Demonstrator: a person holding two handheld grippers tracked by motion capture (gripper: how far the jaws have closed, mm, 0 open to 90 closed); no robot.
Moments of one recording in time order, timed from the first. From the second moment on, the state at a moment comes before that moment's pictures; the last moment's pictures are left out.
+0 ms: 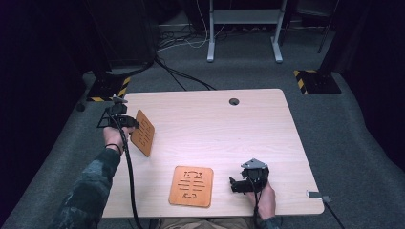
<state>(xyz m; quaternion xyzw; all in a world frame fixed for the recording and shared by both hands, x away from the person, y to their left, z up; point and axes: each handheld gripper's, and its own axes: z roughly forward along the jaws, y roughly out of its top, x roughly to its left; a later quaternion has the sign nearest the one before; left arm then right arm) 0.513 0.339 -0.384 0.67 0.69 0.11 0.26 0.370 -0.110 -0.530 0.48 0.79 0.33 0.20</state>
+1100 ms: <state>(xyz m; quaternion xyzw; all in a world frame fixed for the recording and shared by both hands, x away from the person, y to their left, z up) 0.526 0.362 -0.398 0.65 0.71 0.10 0.26 0.370 -0.110 -0.530 0.48 0.79 0.33 0.20</state>
